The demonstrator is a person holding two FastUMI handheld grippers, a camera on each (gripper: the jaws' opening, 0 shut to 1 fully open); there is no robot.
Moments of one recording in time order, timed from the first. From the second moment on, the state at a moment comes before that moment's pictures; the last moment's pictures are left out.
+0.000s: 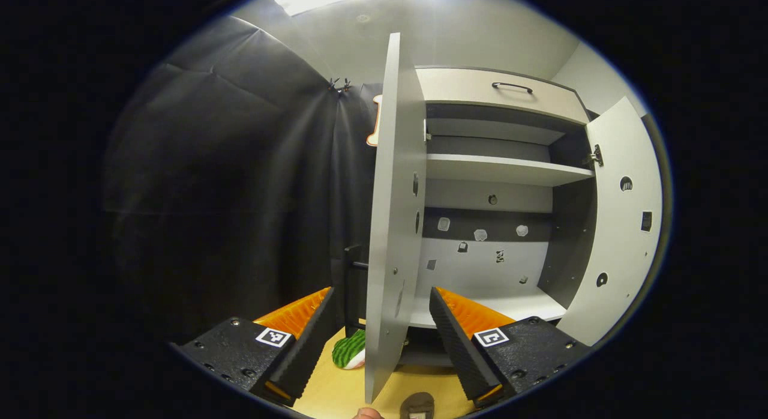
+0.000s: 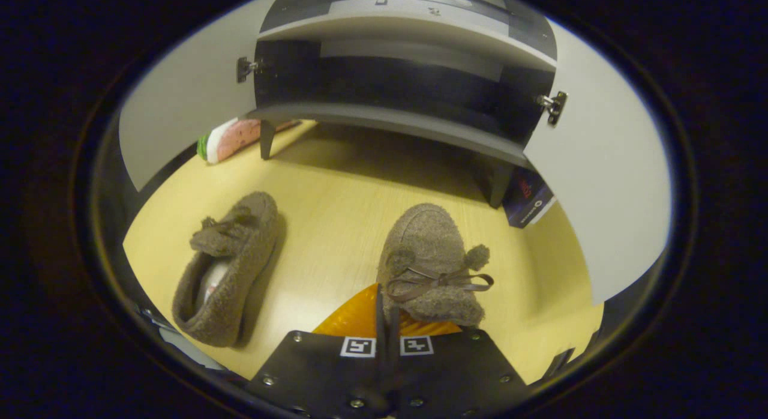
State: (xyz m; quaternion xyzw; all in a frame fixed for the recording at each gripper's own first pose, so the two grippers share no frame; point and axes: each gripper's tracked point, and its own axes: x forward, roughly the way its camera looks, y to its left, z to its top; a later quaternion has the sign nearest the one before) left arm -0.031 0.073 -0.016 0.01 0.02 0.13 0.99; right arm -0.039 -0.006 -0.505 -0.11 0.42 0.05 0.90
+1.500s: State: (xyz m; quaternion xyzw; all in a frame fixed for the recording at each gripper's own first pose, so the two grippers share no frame) left arm -0.037 0.113 -0.020 -0.01 0.01 0.21 0.98; right arm 0.329 0.019 -0.230 -0.06 0.20 0.02 0.98
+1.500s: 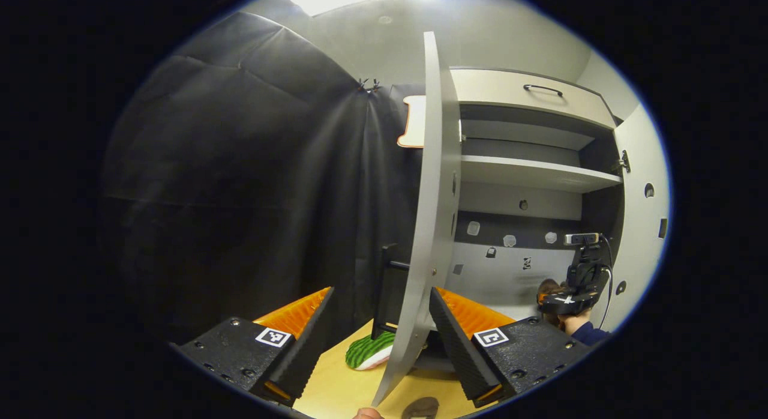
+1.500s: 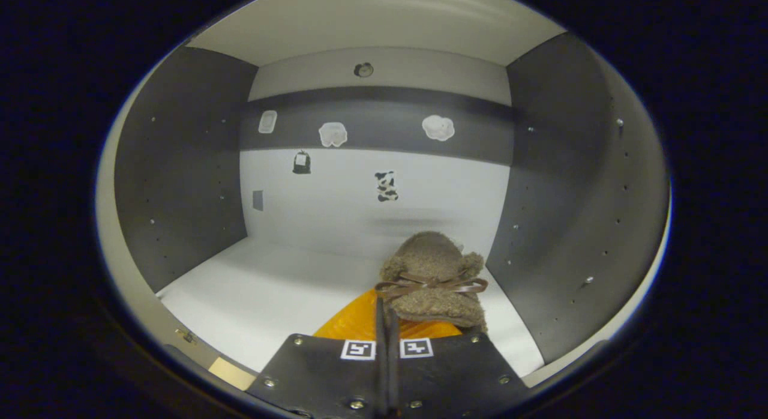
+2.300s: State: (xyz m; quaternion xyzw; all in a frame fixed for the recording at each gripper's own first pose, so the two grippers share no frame) left arm -0.030 0.087 -0.025 -0.01 0.02 0.17 0.98; right arm 0.324 0.018 -0.237 0.03 0.27 0.01 0.96
